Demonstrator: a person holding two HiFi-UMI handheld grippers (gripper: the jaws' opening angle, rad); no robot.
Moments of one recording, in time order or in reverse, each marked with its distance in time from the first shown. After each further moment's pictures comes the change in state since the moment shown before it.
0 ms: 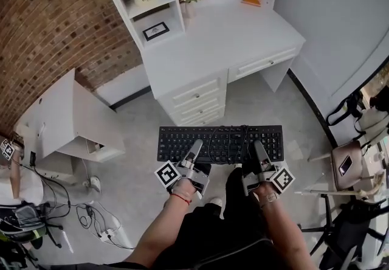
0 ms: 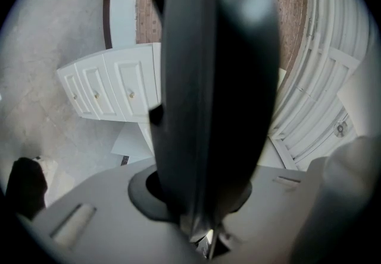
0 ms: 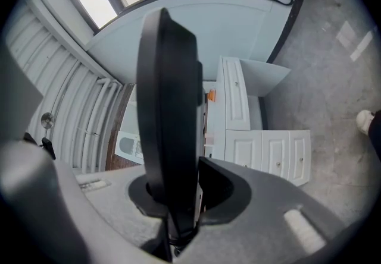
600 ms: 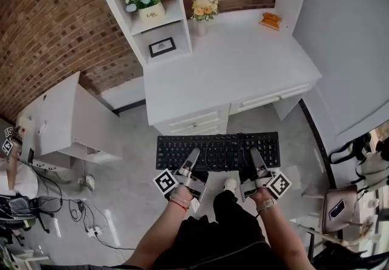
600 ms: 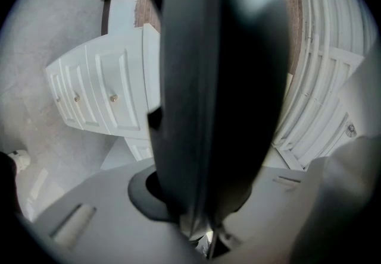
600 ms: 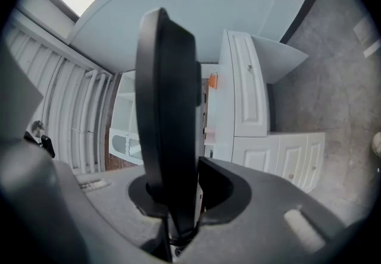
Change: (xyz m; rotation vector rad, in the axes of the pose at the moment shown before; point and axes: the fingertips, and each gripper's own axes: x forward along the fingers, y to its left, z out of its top) left arm 0.126 0.012 0.036 0.010 -0.162 -0.002; right arm 0.145 -0.020 0.084 0.025 0.179 0.009
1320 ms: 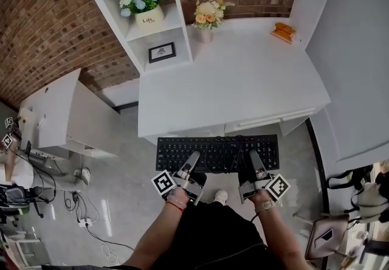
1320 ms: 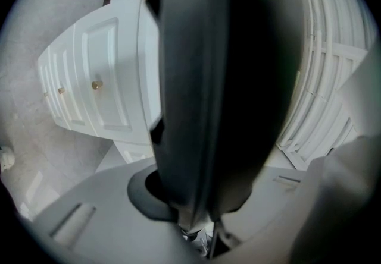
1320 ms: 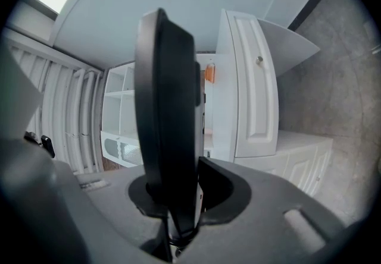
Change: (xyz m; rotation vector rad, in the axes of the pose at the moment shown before) left arm 0.097 0.033 0.000 0.011 -0.042 0.005; right arm 0.084 -0.043 0.082 0.032 0.103 -0.005
